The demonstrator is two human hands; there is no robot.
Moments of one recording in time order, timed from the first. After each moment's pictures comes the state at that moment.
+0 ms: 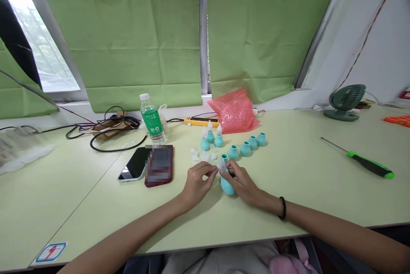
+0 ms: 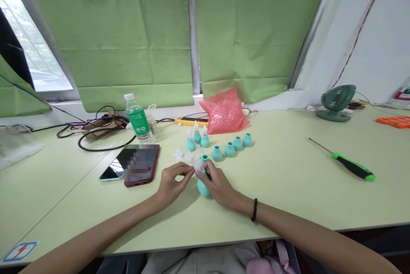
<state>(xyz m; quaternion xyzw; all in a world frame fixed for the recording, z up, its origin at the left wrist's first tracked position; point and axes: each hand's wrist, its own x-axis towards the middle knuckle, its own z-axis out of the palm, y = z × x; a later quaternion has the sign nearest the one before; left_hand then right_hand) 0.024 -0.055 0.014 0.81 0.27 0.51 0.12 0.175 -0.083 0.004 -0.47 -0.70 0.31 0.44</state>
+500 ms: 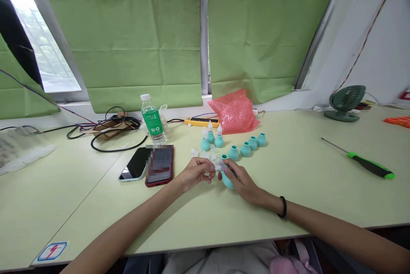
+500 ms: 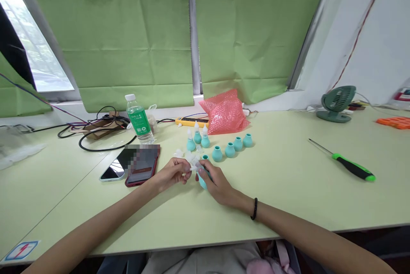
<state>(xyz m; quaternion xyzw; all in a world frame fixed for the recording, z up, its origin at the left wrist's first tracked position) 0.016 -0.034 0.035 0.59 0.27 0.31 0.69 0.172 -0.088 0.022 -0.39 -0.75 0.29 0.45</state>
